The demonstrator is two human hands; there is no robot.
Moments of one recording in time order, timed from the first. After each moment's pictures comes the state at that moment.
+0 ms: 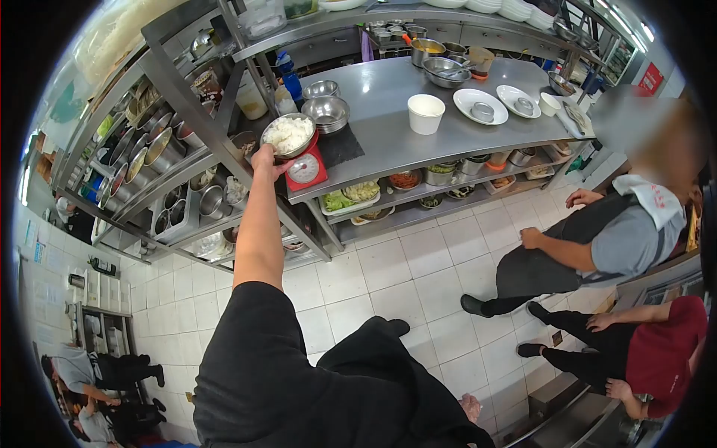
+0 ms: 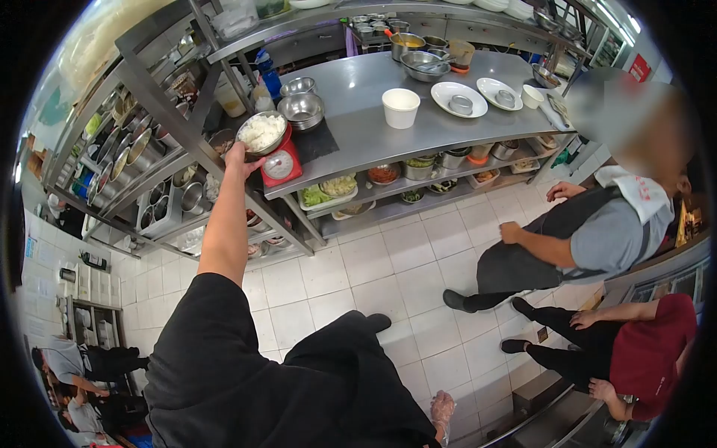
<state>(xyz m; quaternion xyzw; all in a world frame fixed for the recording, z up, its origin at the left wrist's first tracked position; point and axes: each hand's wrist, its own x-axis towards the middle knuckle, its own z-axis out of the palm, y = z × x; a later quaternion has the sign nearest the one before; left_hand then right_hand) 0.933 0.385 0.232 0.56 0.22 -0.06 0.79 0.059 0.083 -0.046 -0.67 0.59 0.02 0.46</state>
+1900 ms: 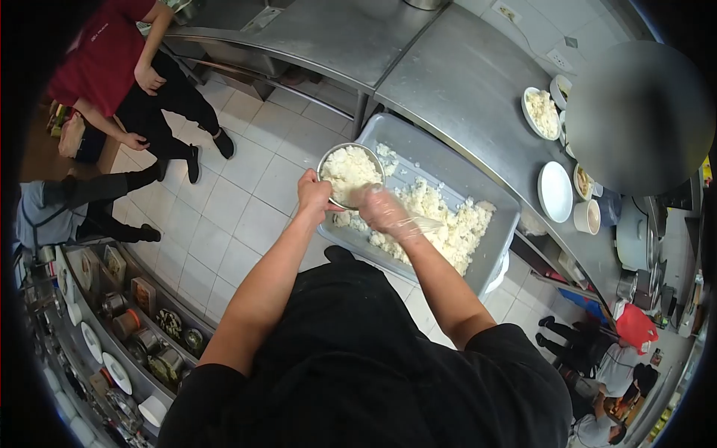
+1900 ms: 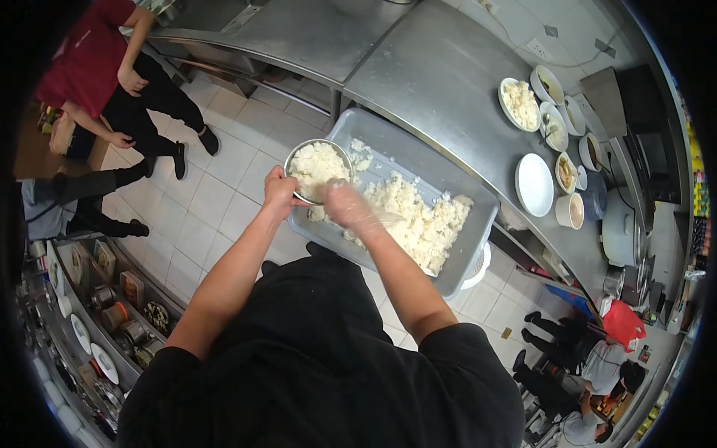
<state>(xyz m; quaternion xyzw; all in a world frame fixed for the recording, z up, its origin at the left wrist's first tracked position) -0.097 0.226 0.047 0.43 -0.49 -0.76 0.04 -0.170 0.407 0.051 -0.45 0.86 -0.16 0.18</state>
